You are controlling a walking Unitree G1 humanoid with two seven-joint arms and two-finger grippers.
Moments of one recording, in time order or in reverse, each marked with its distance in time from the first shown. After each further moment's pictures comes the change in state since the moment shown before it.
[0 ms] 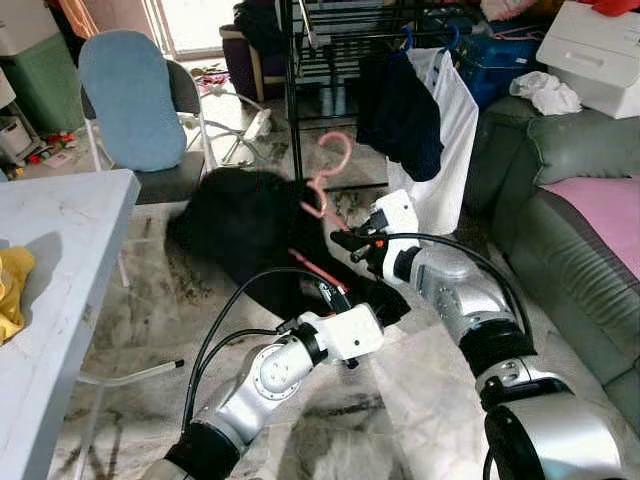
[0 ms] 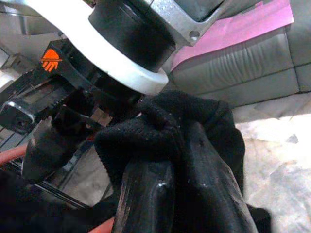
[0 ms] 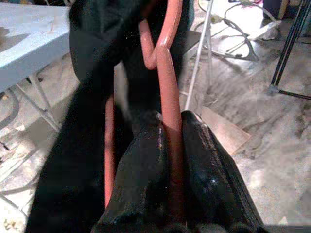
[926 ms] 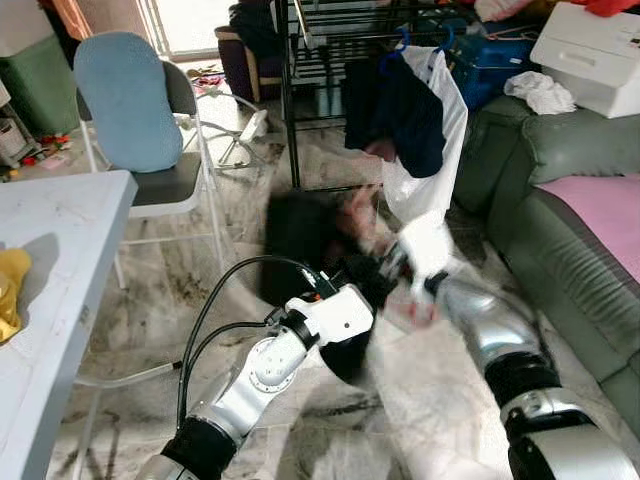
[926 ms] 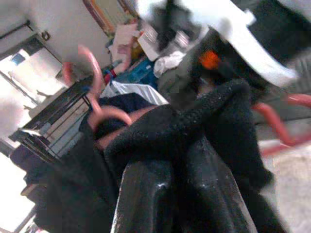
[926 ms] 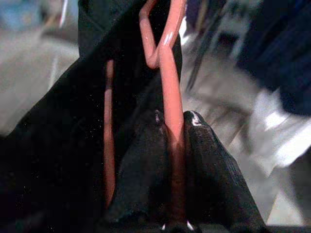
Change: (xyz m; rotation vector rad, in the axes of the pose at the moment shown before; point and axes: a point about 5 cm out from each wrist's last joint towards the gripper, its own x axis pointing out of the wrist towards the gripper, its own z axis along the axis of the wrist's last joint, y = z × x) left arm -0.001 0.019 0.005 0.049 -0.043 0.192; right arm -0.032 -0.032 -0.018 -0.213 -0.070 -0.327
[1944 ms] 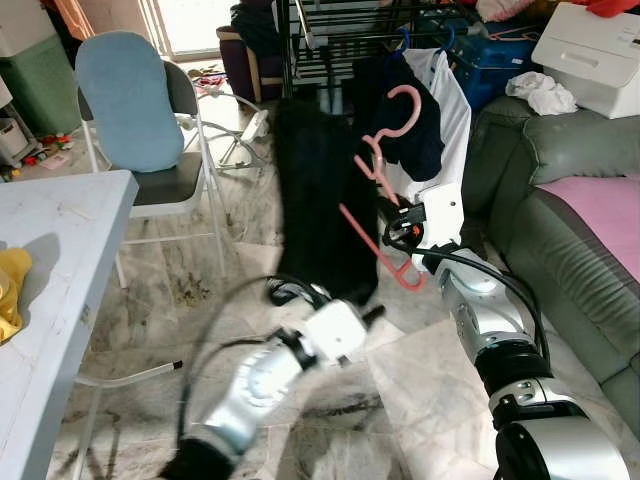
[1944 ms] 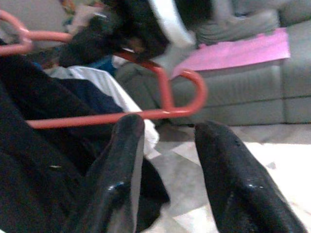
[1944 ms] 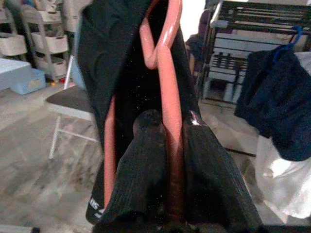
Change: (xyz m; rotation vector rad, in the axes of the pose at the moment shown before) left arm -0.020 -0.010 -0.008 -0.232 0.025 -0.133; right arm 0.006 0.004 0.026 0.089 -0.196 0.010
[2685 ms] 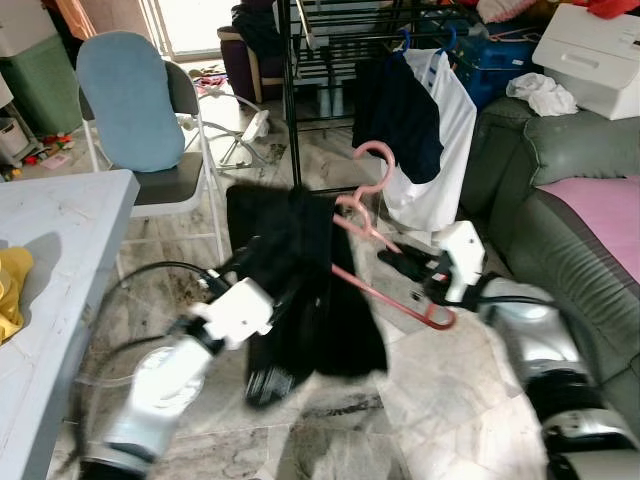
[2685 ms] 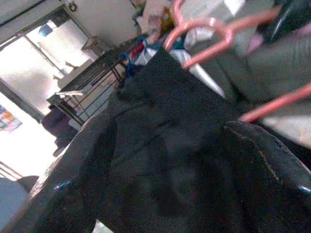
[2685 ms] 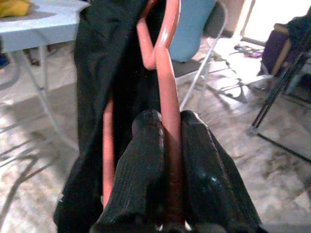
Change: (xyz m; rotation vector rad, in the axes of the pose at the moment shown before) left arm -0.079 0.073 -0.001 0.239 0.098 0.237; right arm -0.051 -0.022 -0.022 -0.063 0.117 0.420
